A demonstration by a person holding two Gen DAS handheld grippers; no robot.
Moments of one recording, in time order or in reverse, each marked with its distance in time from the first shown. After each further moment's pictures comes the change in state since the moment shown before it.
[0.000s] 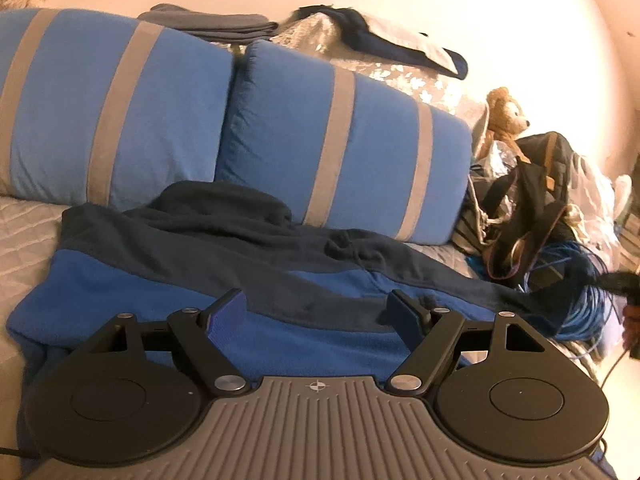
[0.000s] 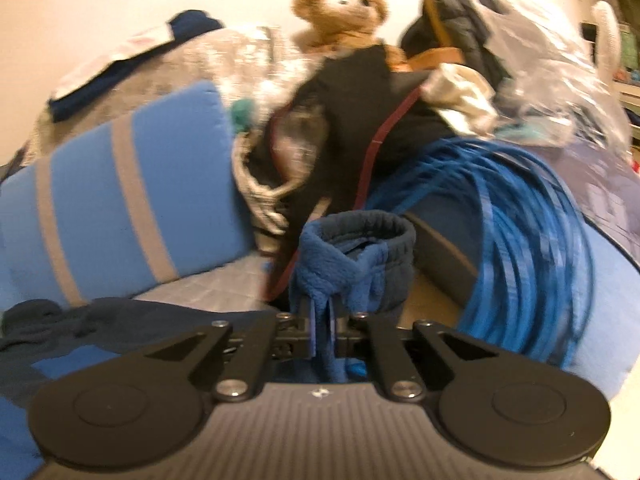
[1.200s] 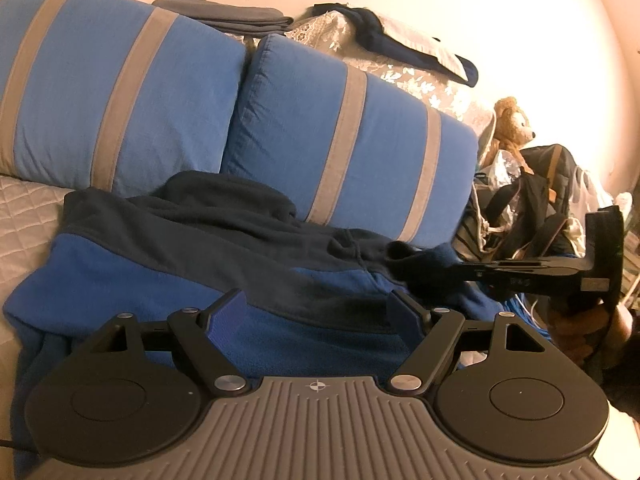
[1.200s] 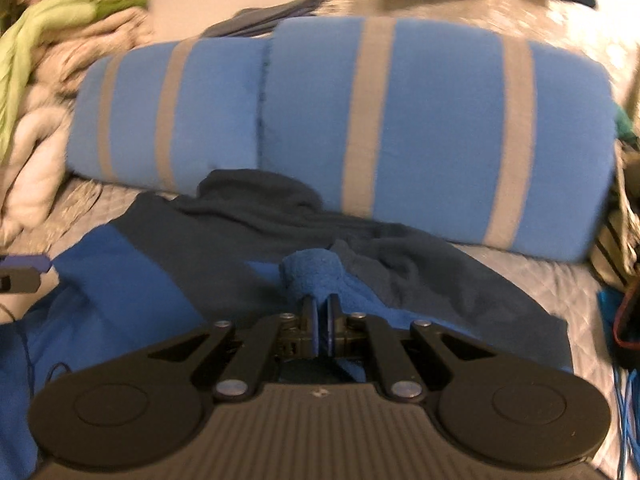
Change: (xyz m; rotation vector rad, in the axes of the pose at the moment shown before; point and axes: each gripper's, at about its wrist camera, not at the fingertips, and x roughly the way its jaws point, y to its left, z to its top) left arm -0.001 0.011 0.000 -0.067 0.008 0.002; right arm 0.031 0.319 -0.066 -0.524 0.184 0.508
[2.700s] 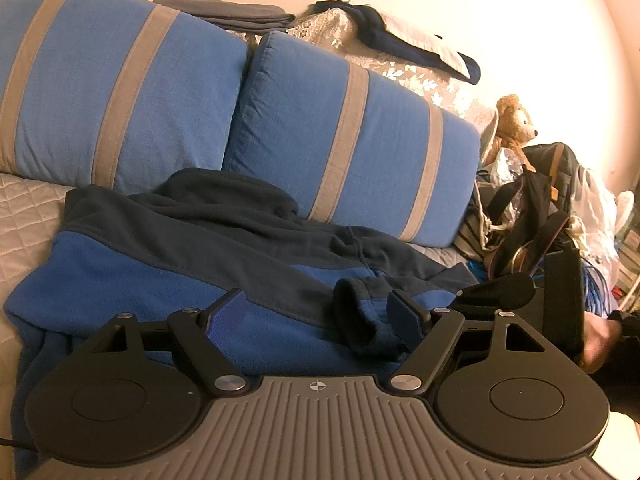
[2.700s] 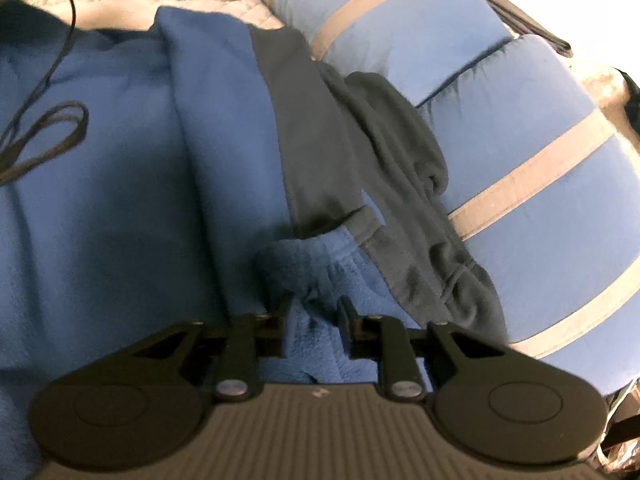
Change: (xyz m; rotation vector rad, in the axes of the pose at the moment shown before) left arm 0.001 0.000 -0.001 0.000 0.007 0.007; right arm 0.050 0.101 -0.060 -0.790 0.189 -0.011
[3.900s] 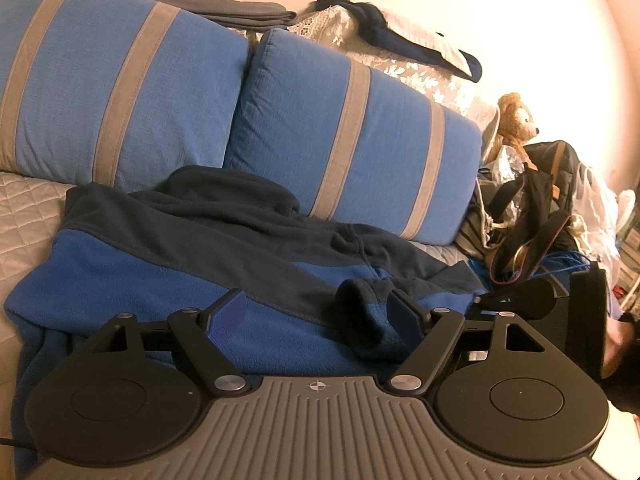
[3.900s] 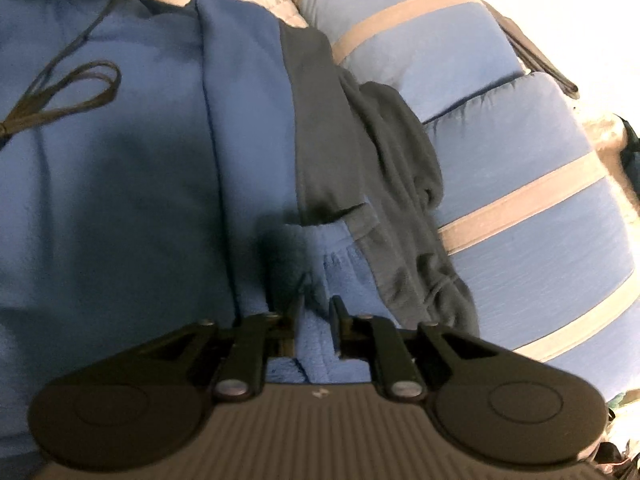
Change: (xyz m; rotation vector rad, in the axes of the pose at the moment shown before) left arm 0.001 0.001 0.000 0.003 0.009 -0.003; right arm -0.018 0.013 -0.011 -0.138 -0.005 -0.050
